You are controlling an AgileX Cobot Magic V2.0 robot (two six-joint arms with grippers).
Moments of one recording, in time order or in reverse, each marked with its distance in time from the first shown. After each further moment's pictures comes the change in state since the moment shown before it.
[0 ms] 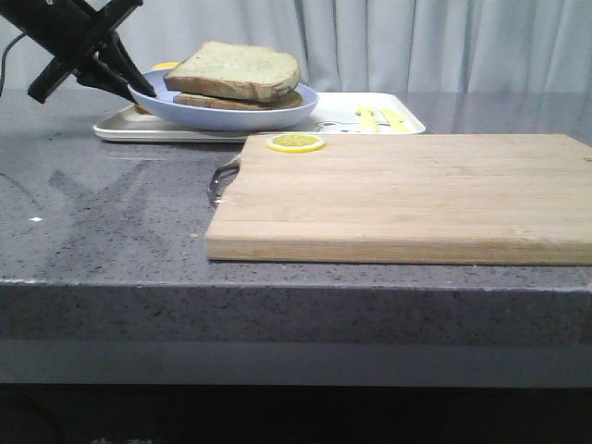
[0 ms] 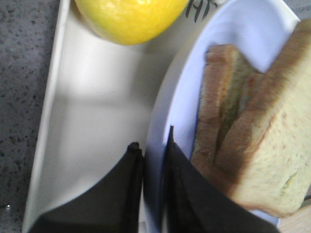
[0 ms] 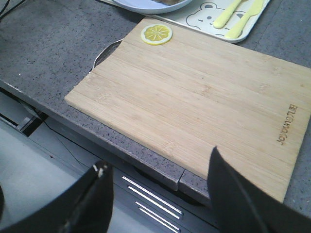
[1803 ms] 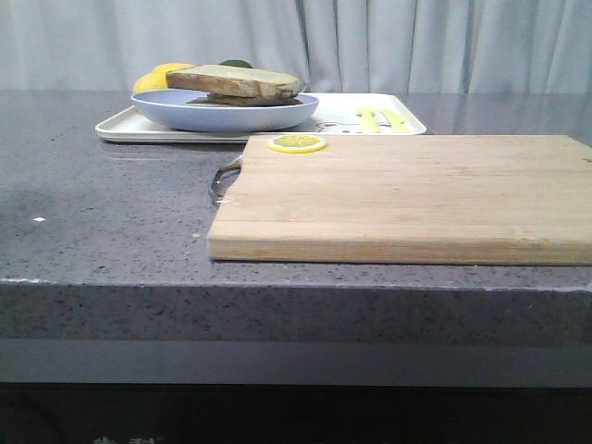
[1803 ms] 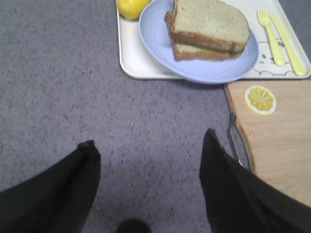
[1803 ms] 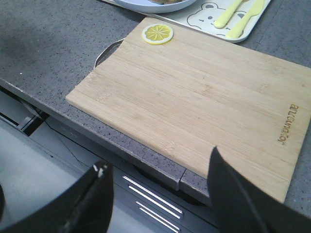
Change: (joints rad) left arm -0.075 -1.266 1.015 0.495 -0.166 0.095; right arm 0.000 0.000 0.000 0.000 0.000 0.000
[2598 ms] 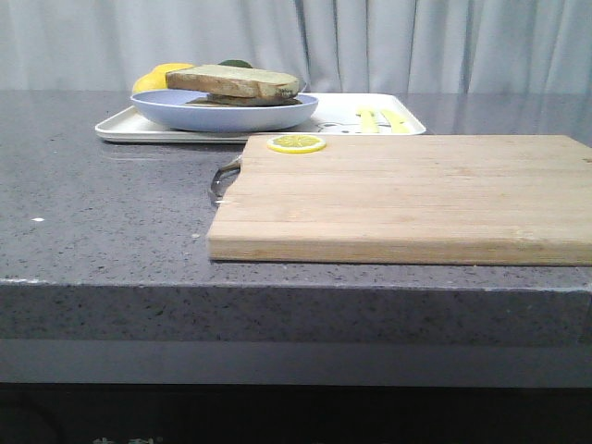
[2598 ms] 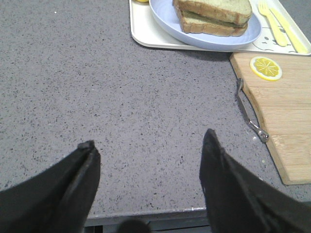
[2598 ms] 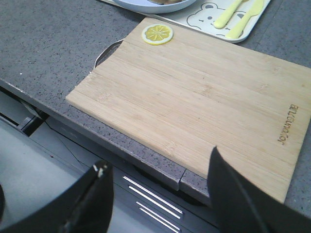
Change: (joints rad) left arm 0.000 -0.442 0.450 0.002 -0.183 0.004; right arm 0.000 0.000 0.000 0.005 0.000 0.000
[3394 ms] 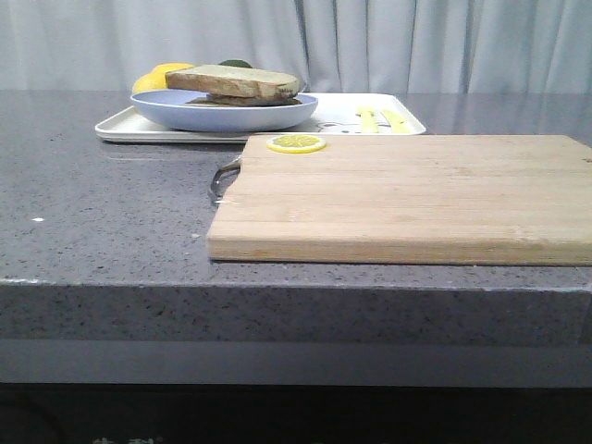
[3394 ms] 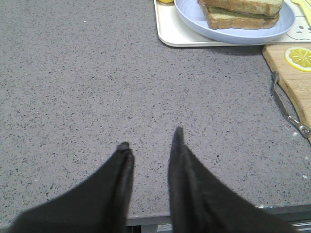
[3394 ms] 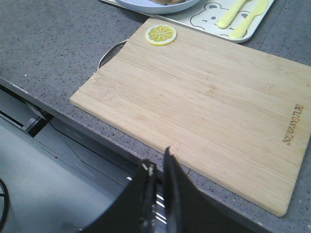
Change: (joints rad) left arm 0.000 0.000 0.000 0.128 -0.003 0.000; right arm 0.000 0.000 0.002 0.011 -0.002 0.000
